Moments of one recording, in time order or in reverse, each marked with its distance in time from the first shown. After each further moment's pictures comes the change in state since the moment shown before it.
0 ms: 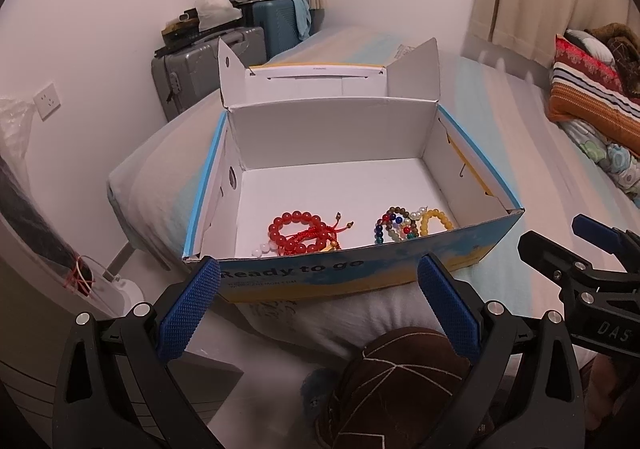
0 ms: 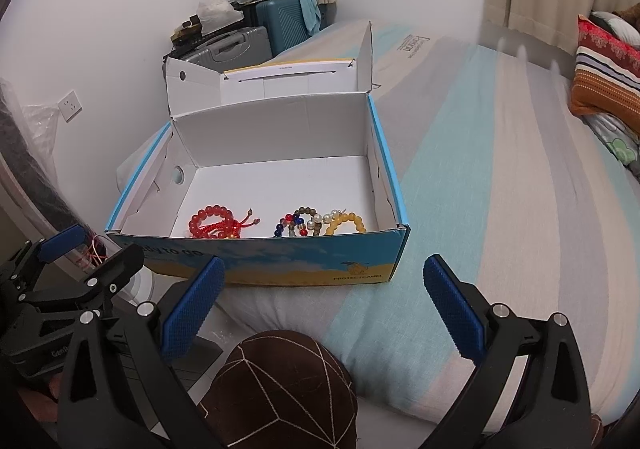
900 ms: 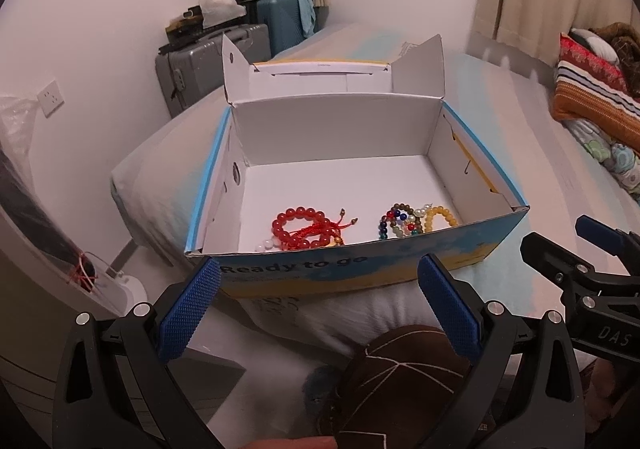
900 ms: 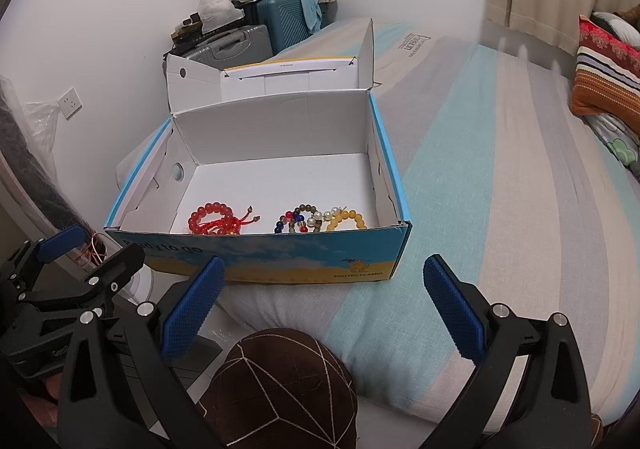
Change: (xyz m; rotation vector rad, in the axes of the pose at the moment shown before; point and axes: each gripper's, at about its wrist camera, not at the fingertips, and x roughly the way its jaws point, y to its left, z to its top) left arm 0.003 0.002 -0.001 -0.002 0.008 0.018; right arm 0.001 0.001 -0.001 -0.002 0.004 0.000
